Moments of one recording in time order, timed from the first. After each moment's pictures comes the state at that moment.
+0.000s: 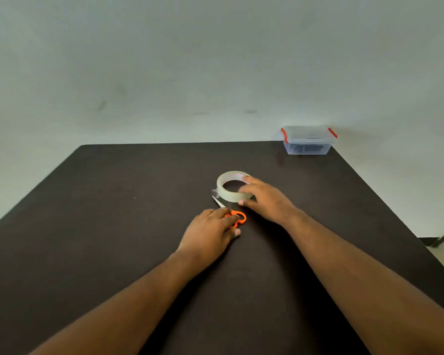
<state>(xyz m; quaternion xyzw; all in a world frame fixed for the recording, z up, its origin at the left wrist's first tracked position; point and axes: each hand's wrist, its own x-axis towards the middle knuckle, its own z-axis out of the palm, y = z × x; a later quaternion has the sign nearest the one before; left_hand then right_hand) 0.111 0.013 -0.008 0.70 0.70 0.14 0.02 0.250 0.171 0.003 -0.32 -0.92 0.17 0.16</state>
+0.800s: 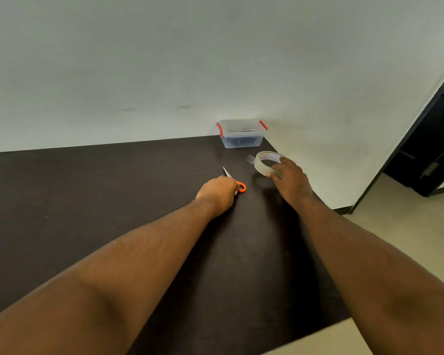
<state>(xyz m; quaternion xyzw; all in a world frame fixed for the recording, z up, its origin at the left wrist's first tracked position) 0.212 0.186 0.003 0.77 0.62 0.07 0.08 0.416 0.226 0.016 -0.60 -0.76 0.07 0.26</state>
